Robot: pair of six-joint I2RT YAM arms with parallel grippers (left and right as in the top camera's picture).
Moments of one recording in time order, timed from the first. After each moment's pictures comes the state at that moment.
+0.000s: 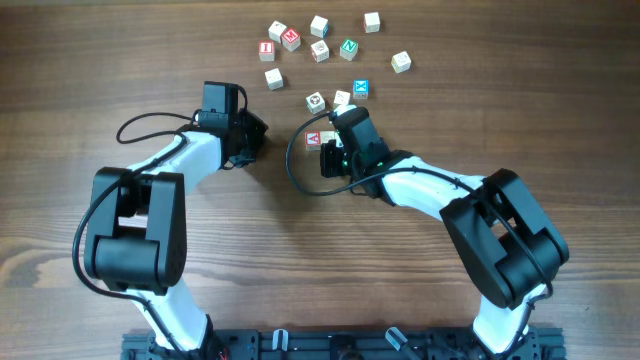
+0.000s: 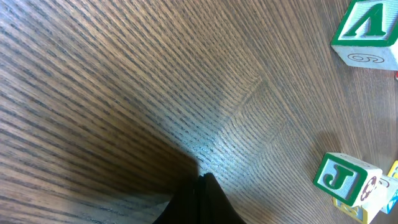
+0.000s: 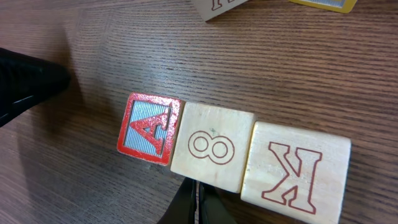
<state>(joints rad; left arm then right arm) -0.13 1.95 1.04 -0.19 0.21 -1.02 0.59 1.95 1.01 0.07 -0.10 0.47</state>
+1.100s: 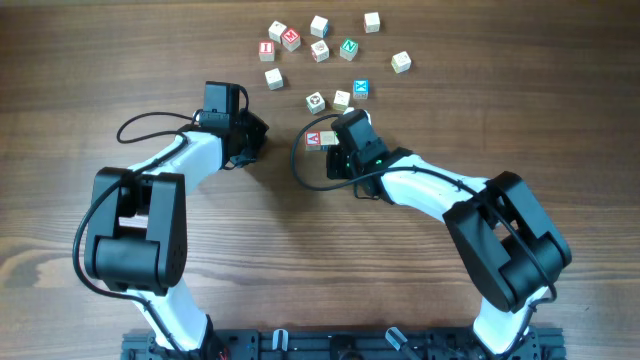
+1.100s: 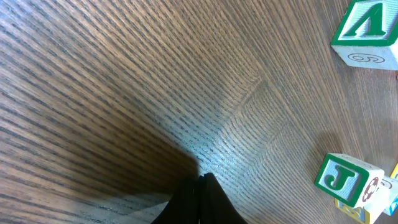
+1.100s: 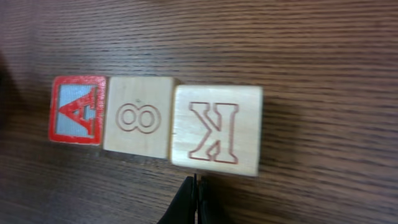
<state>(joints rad) -0.13 1.94 1.05 -0.20 0.19 -1.02 0.59 1.94 1.04 -0.09 0.02 0.56</state>
